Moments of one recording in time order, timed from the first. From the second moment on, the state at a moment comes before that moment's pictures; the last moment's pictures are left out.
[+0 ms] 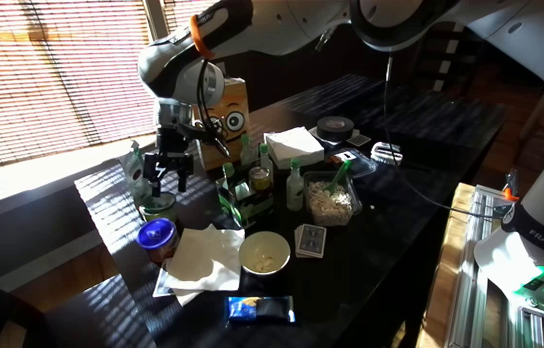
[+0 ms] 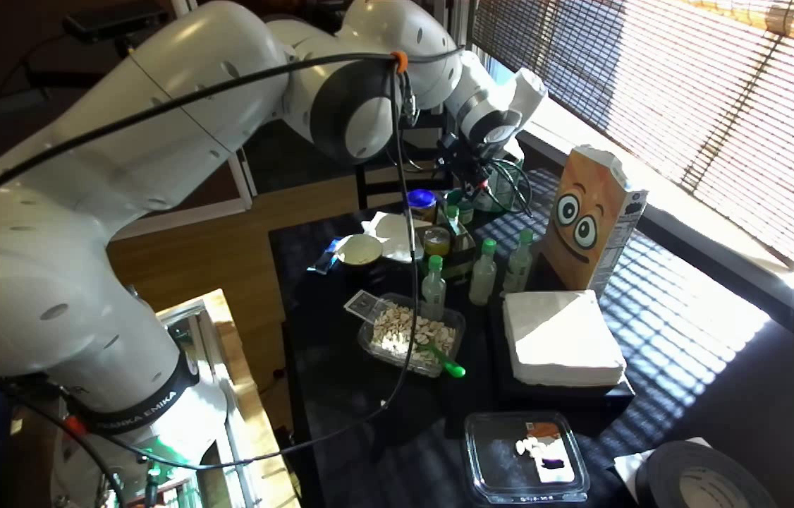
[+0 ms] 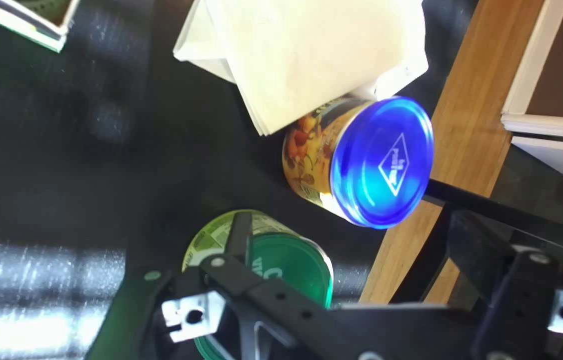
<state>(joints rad) 0.06 1.08 0.25 -1.06 0.32 2.00 -0.22</state>
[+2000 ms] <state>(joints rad) 0.12 1.32 0.17 -0.72 0.27 2.04 -0.04</state>
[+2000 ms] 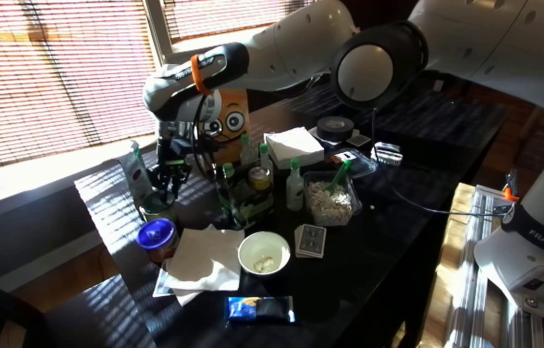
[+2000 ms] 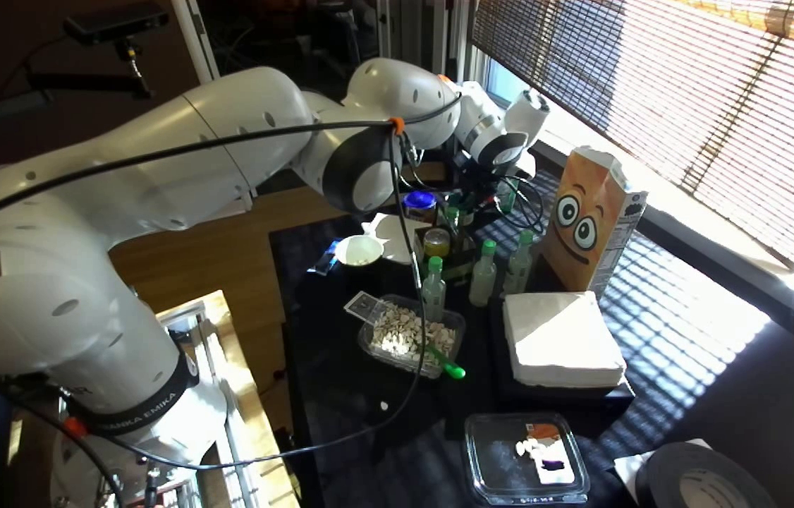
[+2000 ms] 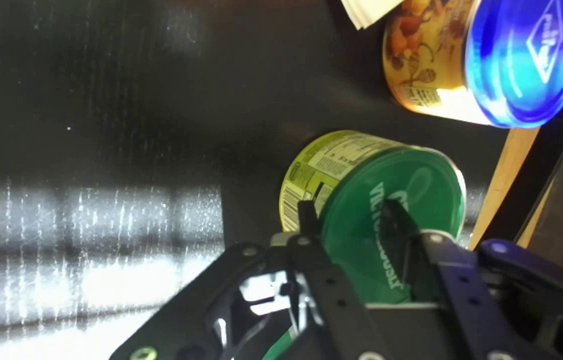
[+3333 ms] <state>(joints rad) 0.07 1.20 0.10 -0.70 0.27 1.84 0.04</state>
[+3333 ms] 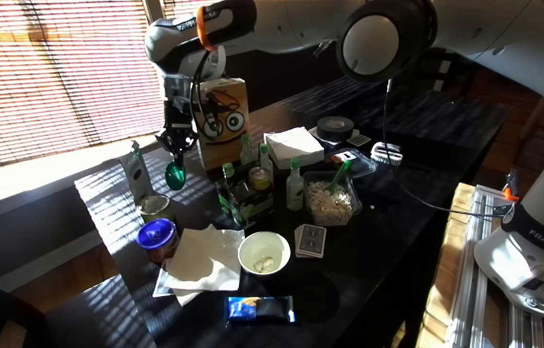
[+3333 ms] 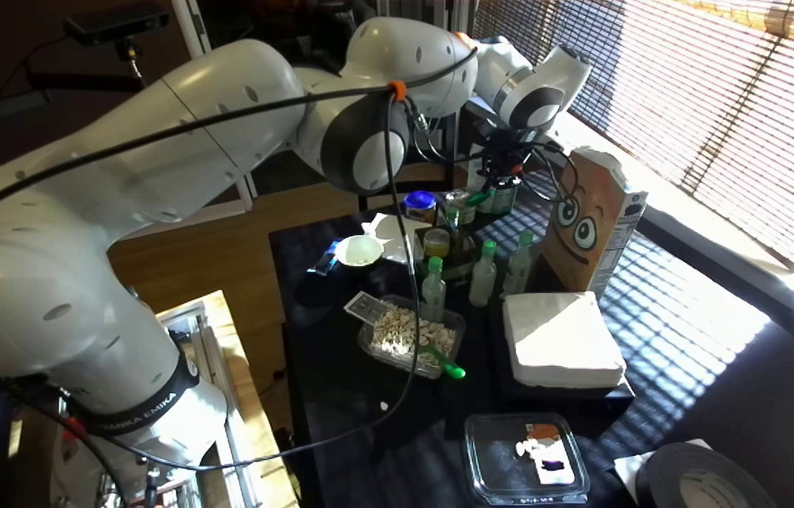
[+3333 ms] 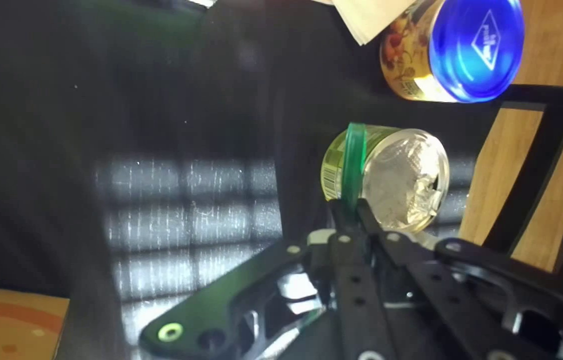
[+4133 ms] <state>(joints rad) 0.07 1.24 0.06 -0.71 0.25 1.90 0.13</state>
